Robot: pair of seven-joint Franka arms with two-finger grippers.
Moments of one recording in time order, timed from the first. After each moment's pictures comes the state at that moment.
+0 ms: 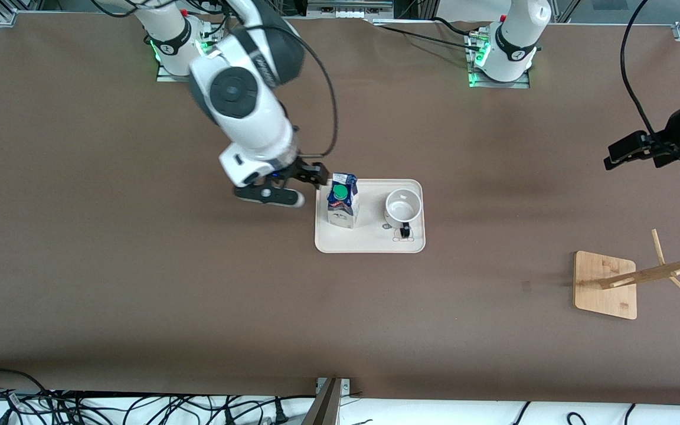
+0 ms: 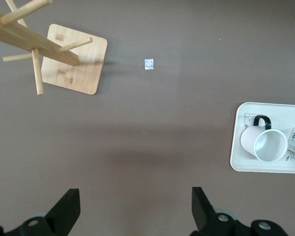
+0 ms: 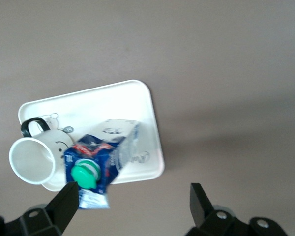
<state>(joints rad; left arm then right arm) -0.09 0.09 0.13 -1.54 -0.06 1.58 -0.05 0.66 0.51 0.00 -1.37 0.12 1.94 0.83</state>
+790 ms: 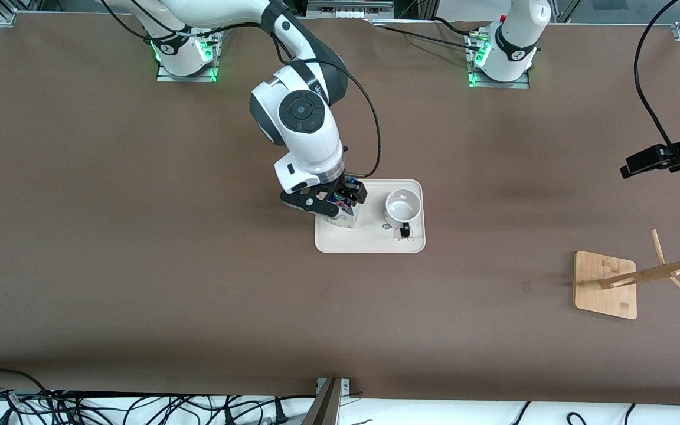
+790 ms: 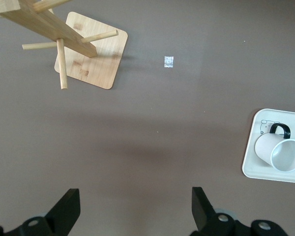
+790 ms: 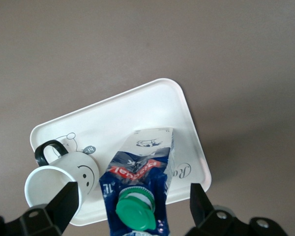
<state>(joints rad) -0.02 0.12 0.13 -1.54 -0.06 1.58 -0.05 0.74 0.67 -0.01 -1.26 0.08 2.05 1.05</state>
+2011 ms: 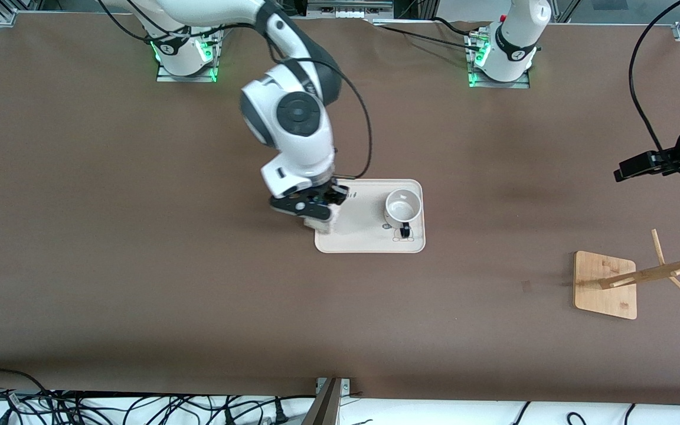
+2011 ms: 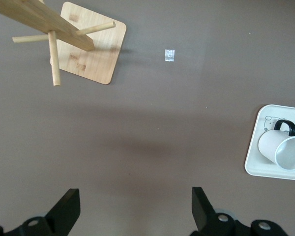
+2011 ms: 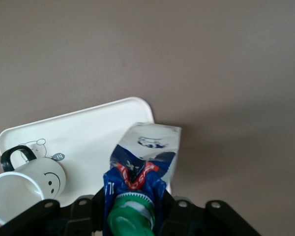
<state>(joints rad) -0.03 0.15 0.12 -1.54 -0.06 1.57 -0.05 0.68 0.62 -0.03 -1.24 0.04 1.90 0.86</state>
